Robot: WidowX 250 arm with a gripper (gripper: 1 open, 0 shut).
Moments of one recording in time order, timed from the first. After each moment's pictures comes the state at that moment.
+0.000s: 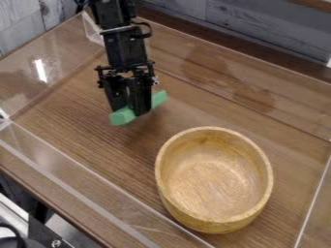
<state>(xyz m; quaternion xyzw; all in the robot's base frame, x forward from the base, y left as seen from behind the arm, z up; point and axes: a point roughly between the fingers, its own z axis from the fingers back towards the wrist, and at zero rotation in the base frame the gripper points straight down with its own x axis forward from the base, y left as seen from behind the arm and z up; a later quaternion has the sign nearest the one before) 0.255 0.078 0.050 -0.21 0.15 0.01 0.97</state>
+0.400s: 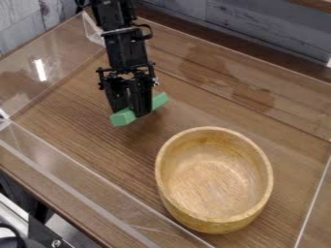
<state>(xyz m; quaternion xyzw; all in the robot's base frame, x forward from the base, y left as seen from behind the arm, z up) 0.255 0.077 0.048 -0.22 0.16 0.00 0.96</state>
